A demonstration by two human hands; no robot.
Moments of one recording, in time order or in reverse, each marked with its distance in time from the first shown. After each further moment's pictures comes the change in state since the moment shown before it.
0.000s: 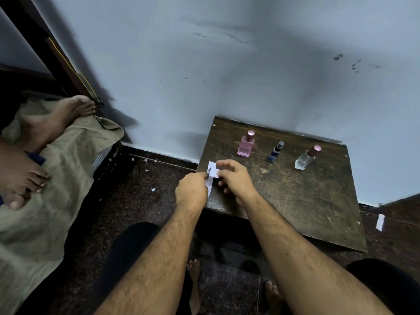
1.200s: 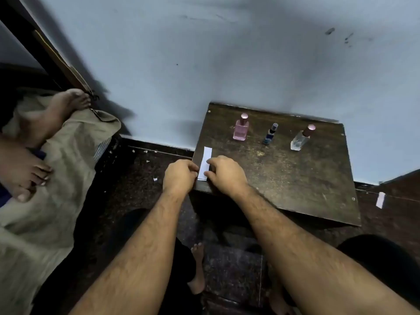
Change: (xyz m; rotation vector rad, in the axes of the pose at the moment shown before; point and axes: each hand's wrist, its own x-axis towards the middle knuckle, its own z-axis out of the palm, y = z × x) left_hand 0.009 -0.028 0.001 -0.248 0.011 -0.035; right_hand -0.021 0.005 0.004 -1.068 -0.075 -0.339
